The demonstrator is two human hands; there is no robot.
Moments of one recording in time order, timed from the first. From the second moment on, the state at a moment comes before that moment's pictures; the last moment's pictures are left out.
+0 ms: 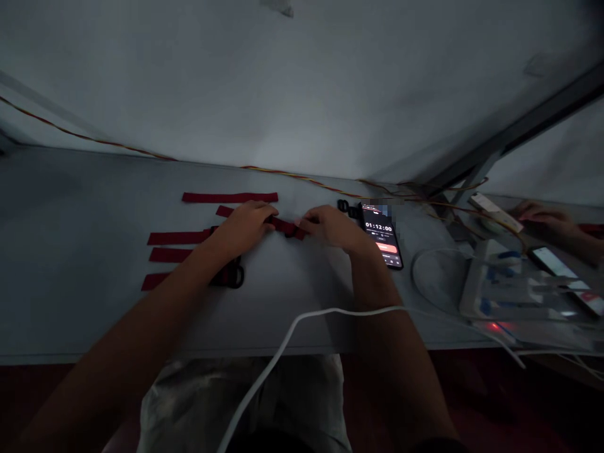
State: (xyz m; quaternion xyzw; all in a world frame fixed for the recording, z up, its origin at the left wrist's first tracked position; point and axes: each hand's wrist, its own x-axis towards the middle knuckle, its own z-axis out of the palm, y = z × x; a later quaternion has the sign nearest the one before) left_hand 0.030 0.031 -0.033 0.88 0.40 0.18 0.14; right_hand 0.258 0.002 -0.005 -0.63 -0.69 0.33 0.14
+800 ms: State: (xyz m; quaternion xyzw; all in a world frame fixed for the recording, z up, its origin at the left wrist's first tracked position) left_hand 0.045 0.002 -0.015 0.61 0.42 0.56 0.37; right_hand 0.227 -0.005 0.002 -0.42 -0.56 0.58 0.40
